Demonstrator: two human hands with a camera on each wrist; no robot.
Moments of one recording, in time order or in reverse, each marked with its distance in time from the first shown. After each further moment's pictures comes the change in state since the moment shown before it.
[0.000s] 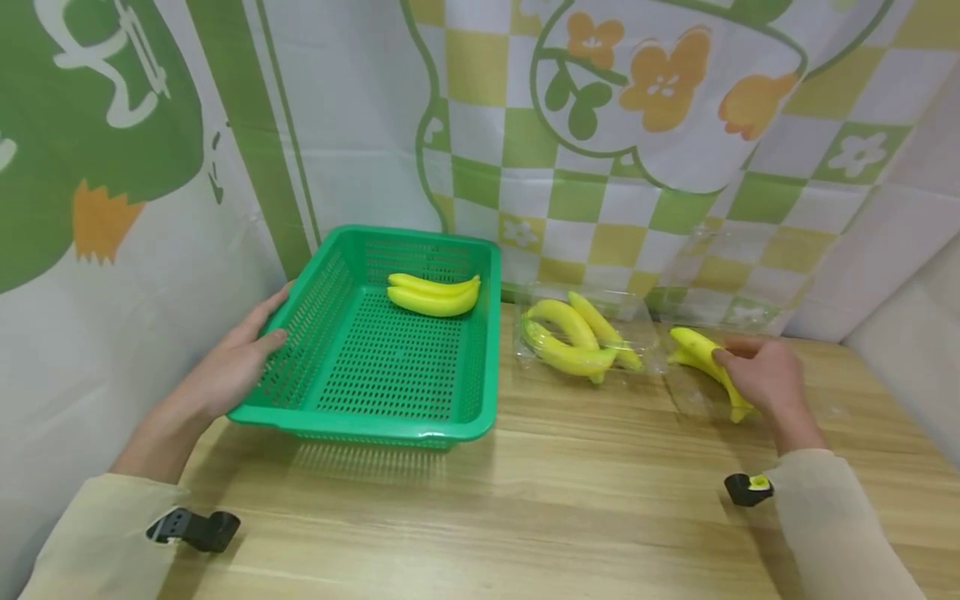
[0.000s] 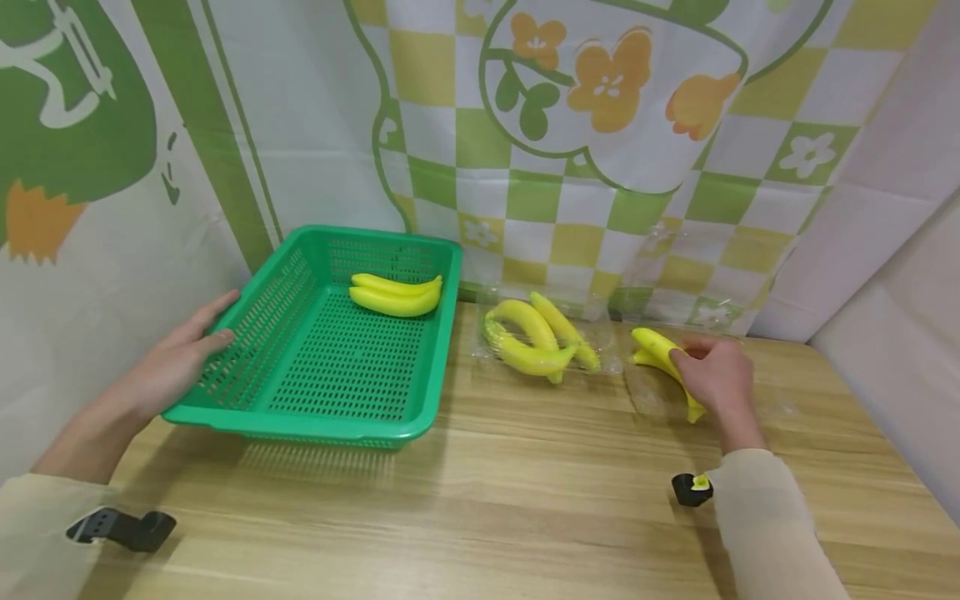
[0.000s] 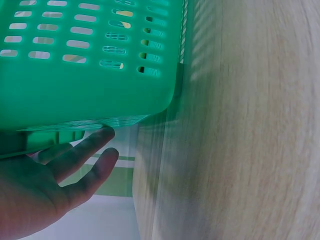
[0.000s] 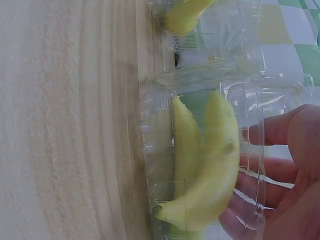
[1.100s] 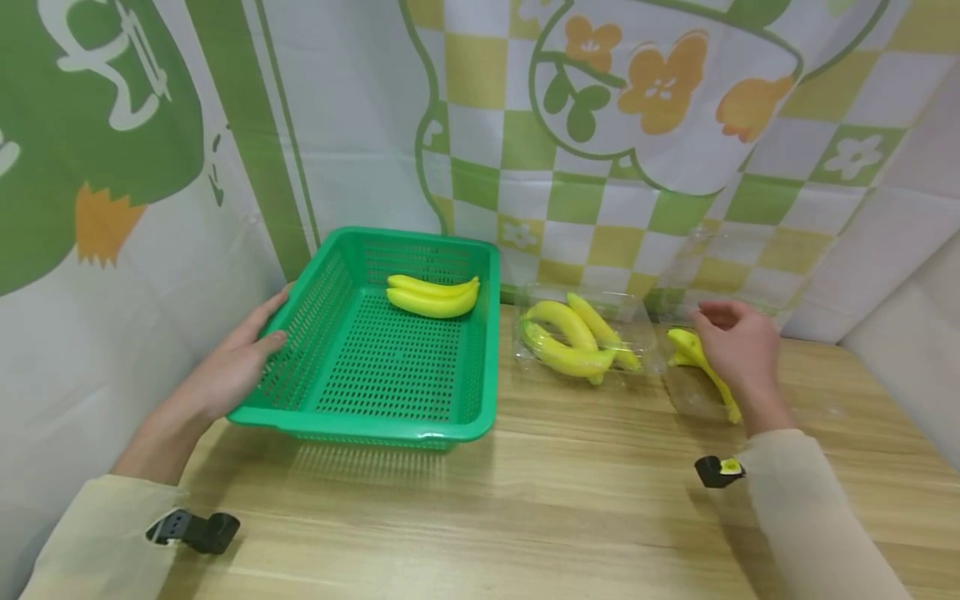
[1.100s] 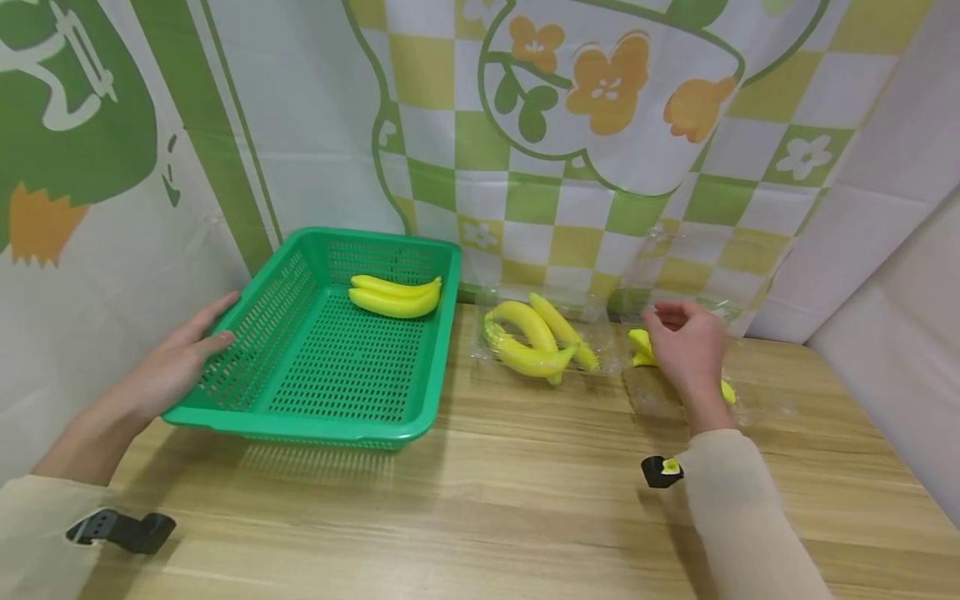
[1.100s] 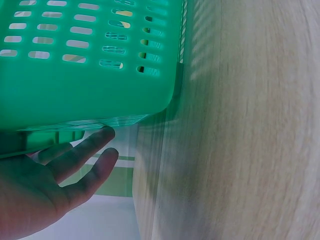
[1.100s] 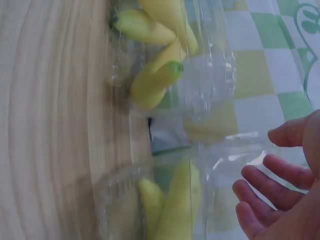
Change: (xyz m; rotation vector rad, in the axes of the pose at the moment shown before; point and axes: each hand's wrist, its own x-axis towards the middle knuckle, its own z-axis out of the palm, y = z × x) left_hand 0.000 -0.003 0.000 0.001 -0.005 -0.003; right_hand -0.004 -0.058 0.006 0.191 0.193 -0.039
